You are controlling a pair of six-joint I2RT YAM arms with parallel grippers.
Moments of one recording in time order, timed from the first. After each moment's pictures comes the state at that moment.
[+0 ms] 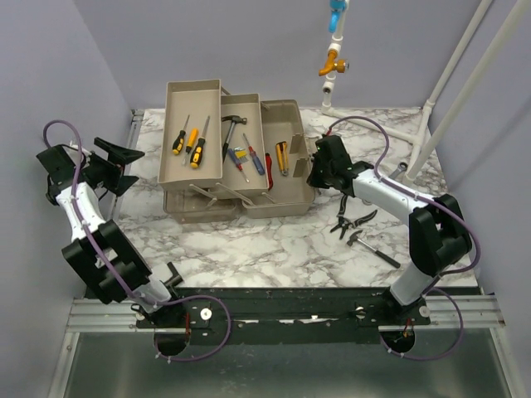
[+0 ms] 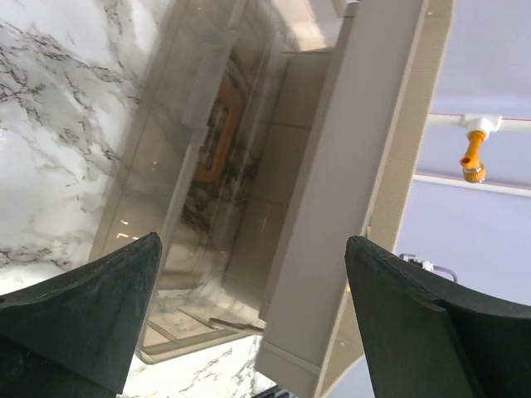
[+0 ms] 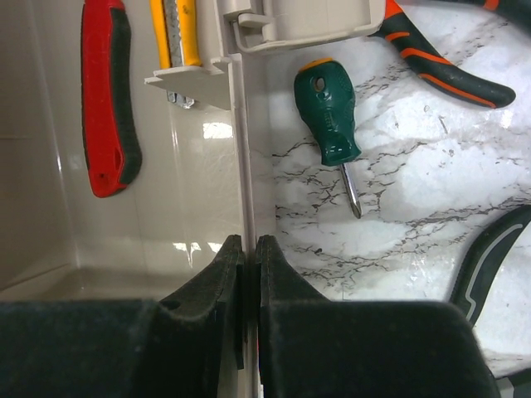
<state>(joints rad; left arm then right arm) 0.67 1.46 1.17 -0.45 0.91 -0.65 0.50 1.68 1.17 -0.31 0.15 0.54</state>
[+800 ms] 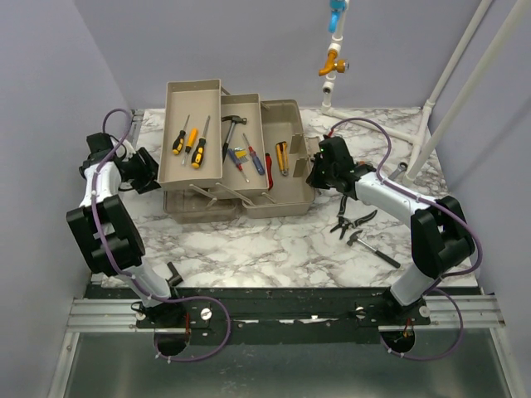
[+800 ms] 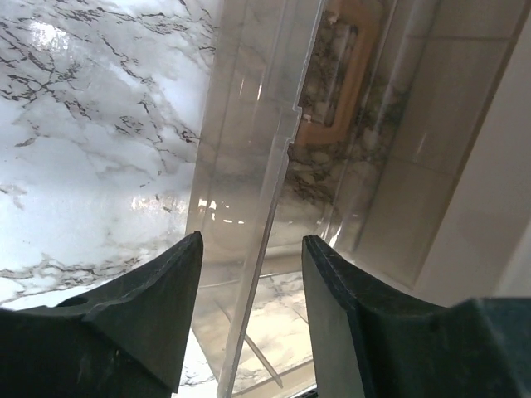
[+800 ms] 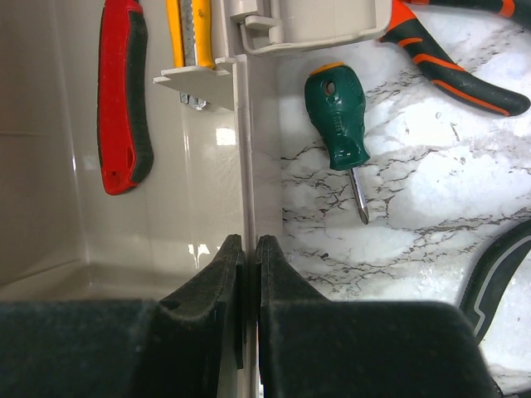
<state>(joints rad) 0.44 1.69 1.27 -0.63 0.65 -0.26 0.48 1.66 1.12 -0.23 0.10 0.53</state>
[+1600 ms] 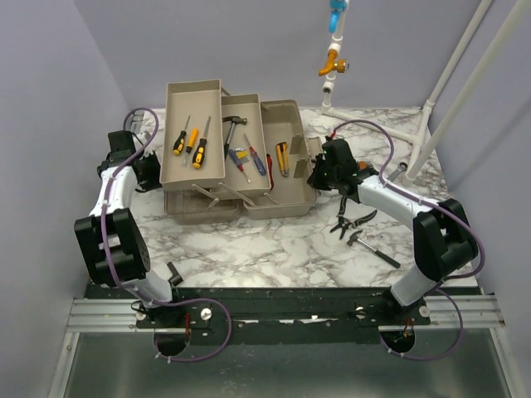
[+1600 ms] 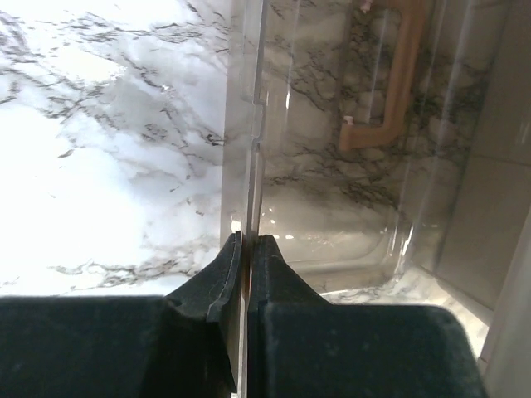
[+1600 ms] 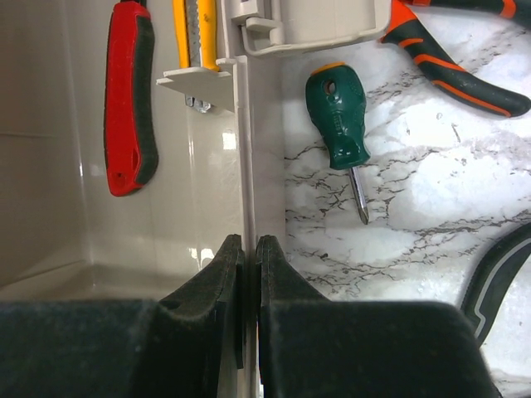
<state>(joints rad) 0.30 1.61 1.20 -0.57 0.41 -0.15 0.48 1.64 1.08 -0.18 0.07 0.53</state>
